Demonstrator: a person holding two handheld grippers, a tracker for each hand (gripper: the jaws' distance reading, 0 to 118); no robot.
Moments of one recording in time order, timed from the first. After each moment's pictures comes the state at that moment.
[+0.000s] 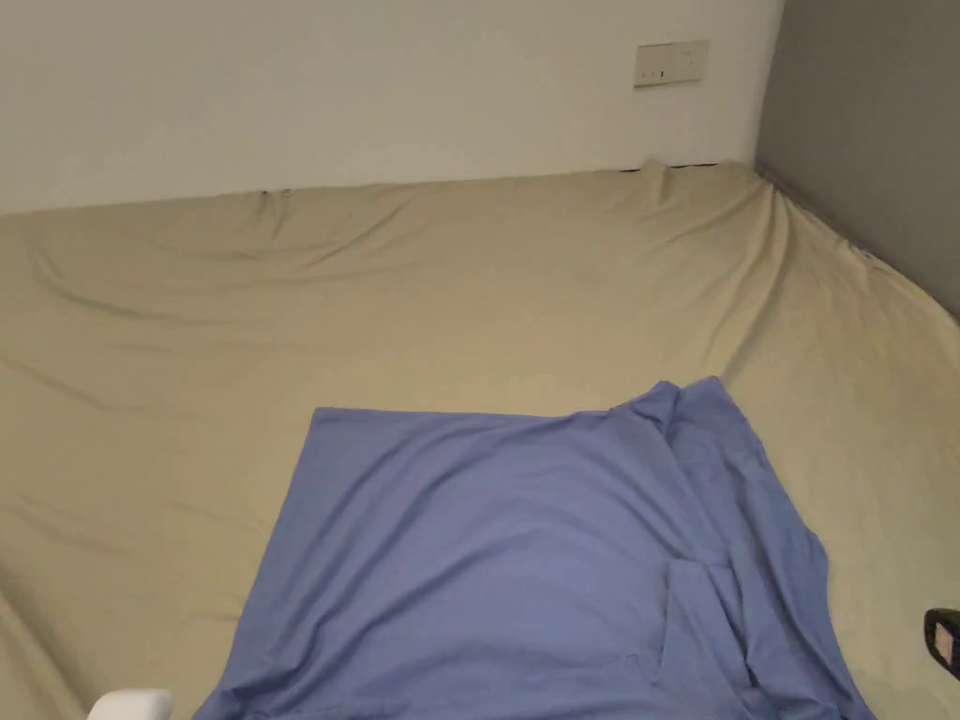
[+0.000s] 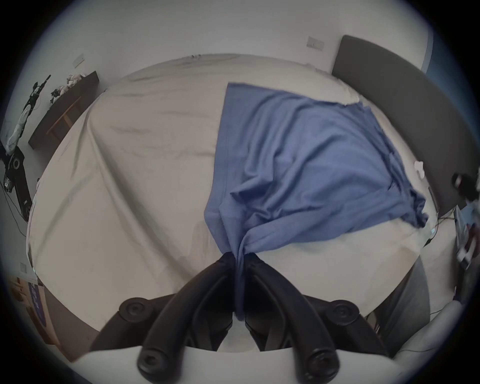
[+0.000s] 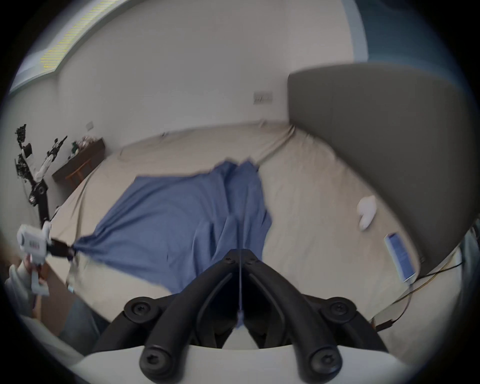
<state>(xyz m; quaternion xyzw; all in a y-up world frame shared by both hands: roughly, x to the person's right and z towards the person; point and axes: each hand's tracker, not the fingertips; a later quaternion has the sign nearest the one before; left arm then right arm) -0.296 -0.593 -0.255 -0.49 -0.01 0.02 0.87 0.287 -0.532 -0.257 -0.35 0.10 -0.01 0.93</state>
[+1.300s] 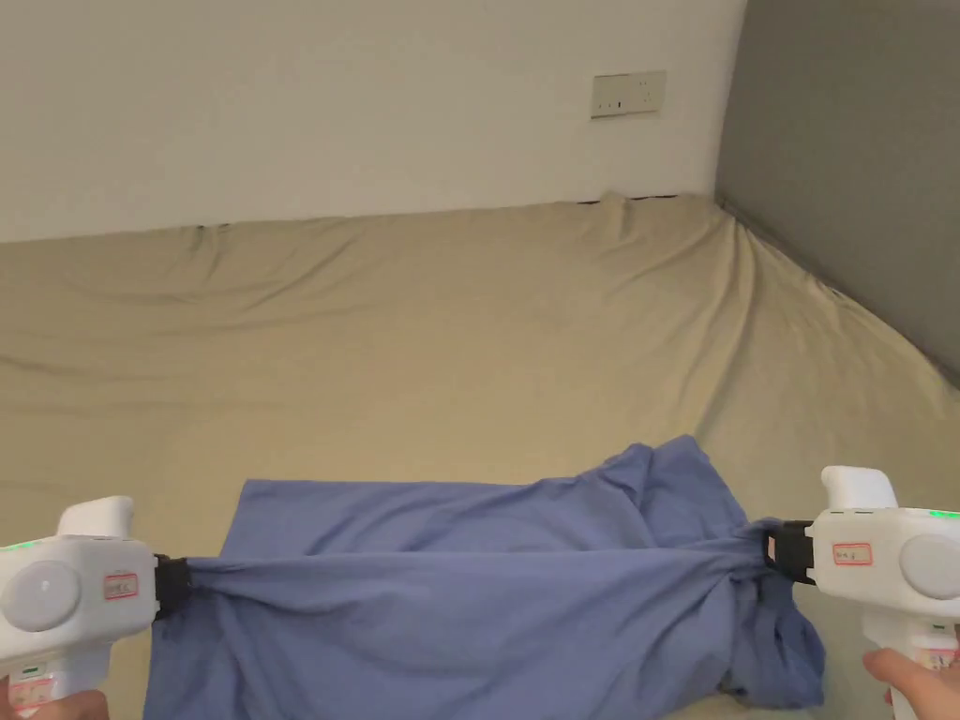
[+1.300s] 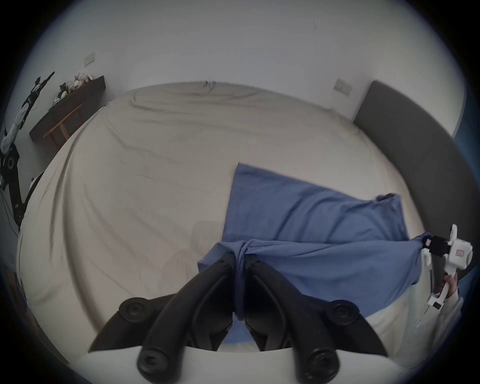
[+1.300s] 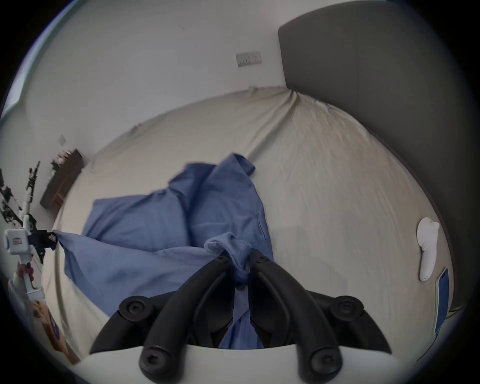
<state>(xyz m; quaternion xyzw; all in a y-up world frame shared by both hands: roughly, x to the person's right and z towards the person) -0.296 -0.569 -0.512 -0.45 0.04 0.06 0.89 0.299 -0.605 -0.533 -0.42 0.05 -0.06 0.90</state>
